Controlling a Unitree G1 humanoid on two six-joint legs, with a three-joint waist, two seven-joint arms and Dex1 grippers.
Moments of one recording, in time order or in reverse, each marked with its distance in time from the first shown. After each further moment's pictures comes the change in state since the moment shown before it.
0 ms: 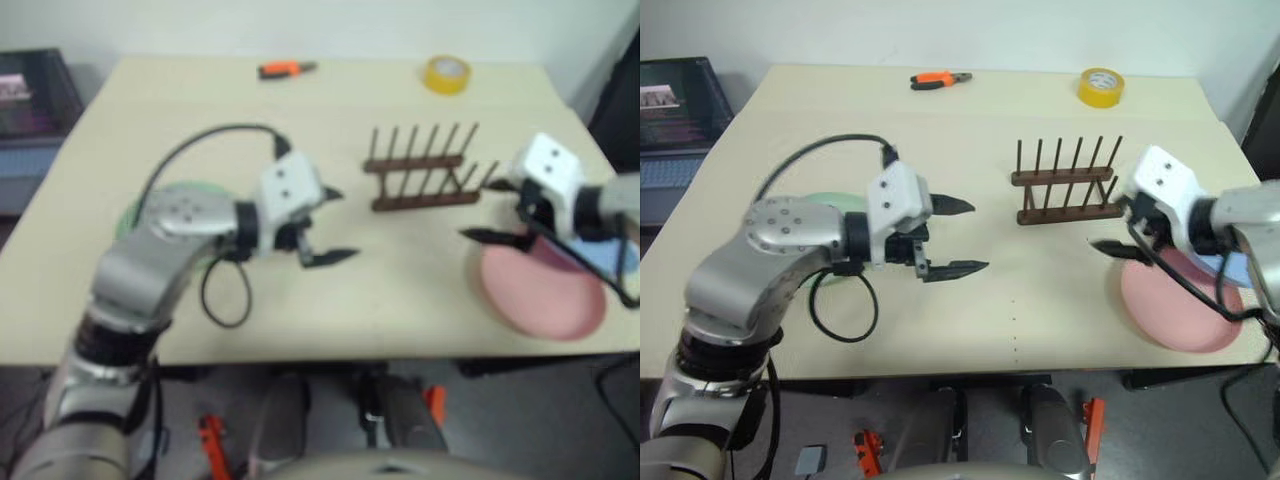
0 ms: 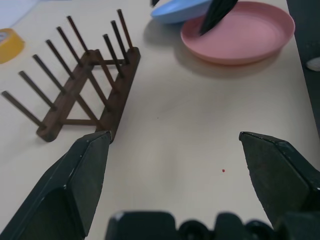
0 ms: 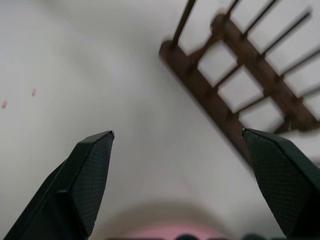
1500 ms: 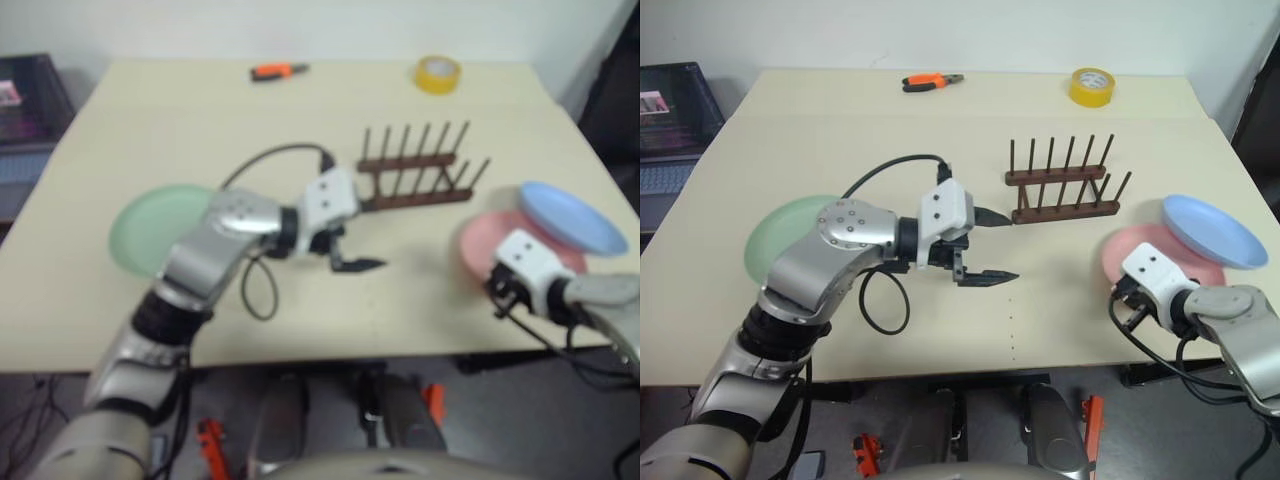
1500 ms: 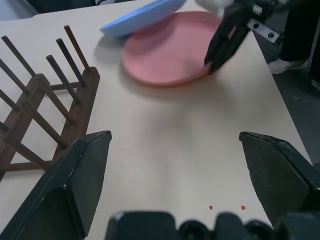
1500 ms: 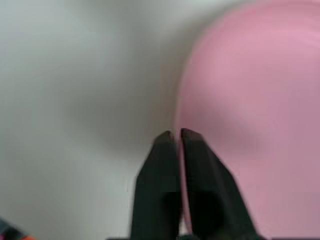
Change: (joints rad) left arm -0.049 -0.121 -0.110 0.196 0.063 -0.175 -0.055; right arm 0.241 0.108 0.044 -0.192 0.069 0.245 -0.414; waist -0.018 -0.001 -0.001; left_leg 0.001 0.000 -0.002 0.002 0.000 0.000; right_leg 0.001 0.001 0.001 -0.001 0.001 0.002
